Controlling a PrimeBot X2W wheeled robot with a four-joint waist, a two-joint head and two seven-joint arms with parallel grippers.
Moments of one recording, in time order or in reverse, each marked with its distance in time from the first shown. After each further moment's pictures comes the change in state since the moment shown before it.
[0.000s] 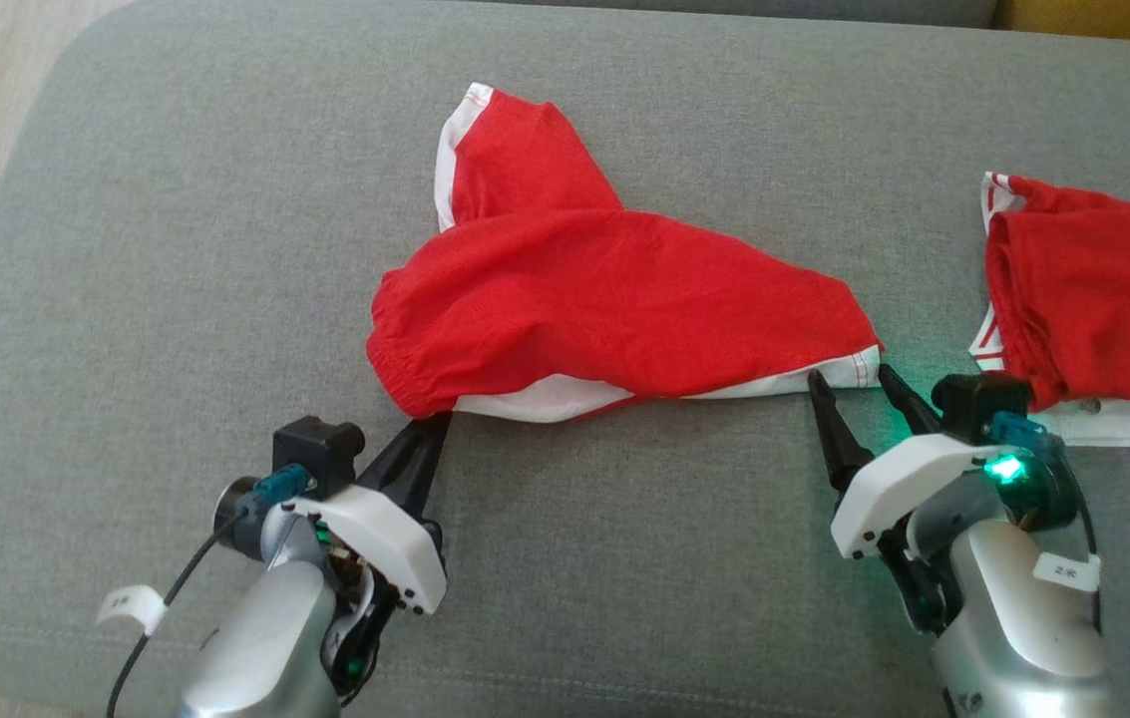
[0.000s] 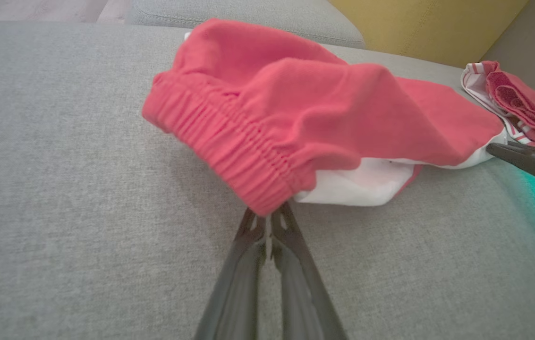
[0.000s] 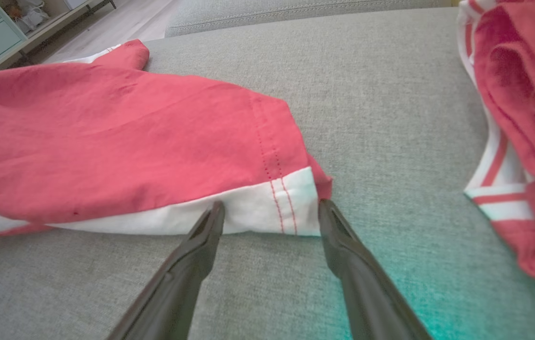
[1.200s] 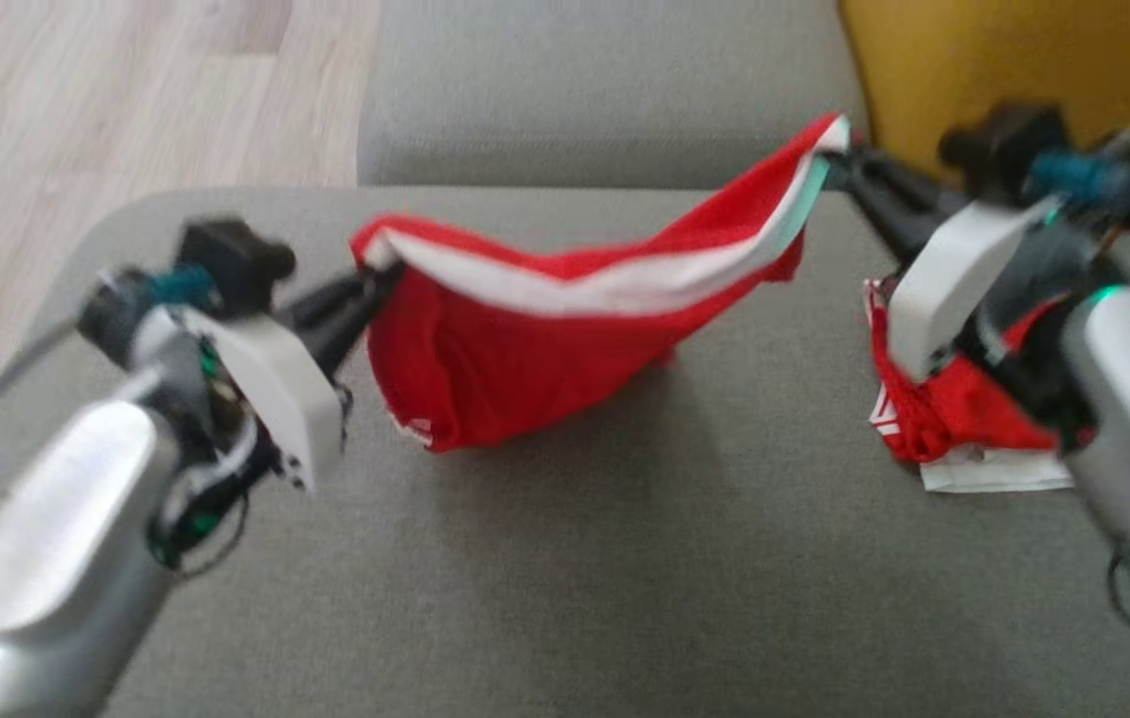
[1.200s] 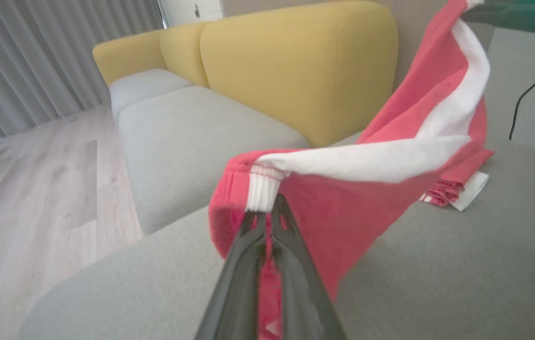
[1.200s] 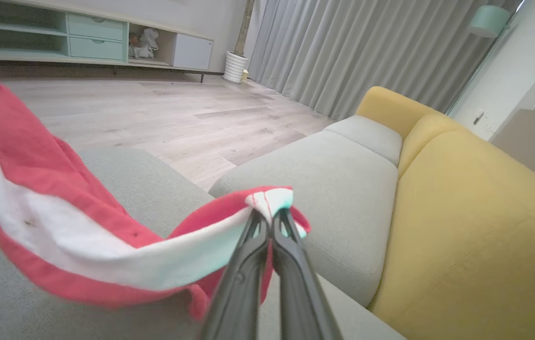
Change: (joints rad) left arm -0.151 0.346 -0.086 -0.514 -0.153 0.002 0.455; right arm -0.295 -0.387 0.425 -0.453 0.216 0.000 0.322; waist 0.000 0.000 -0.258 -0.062
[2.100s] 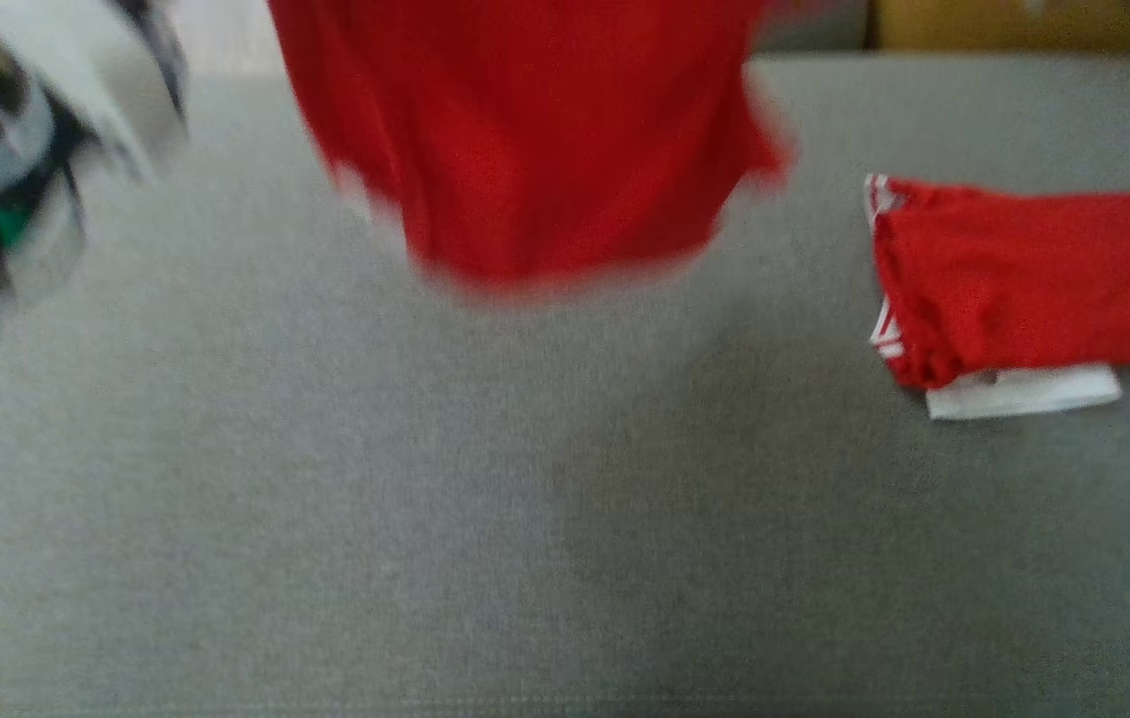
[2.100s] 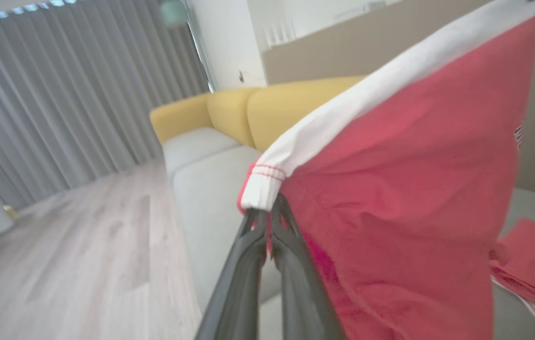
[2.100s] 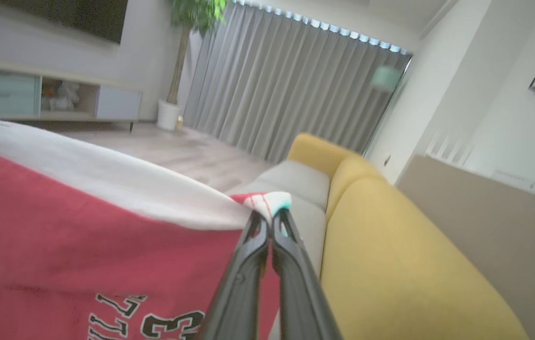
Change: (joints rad) left arm -0.450 0.056 0.128 0.027 -0.026 0.025 0.070; right arm -0.524 0.104 -0.169 0.073 -0.116 0.000 0.172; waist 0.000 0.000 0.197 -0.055
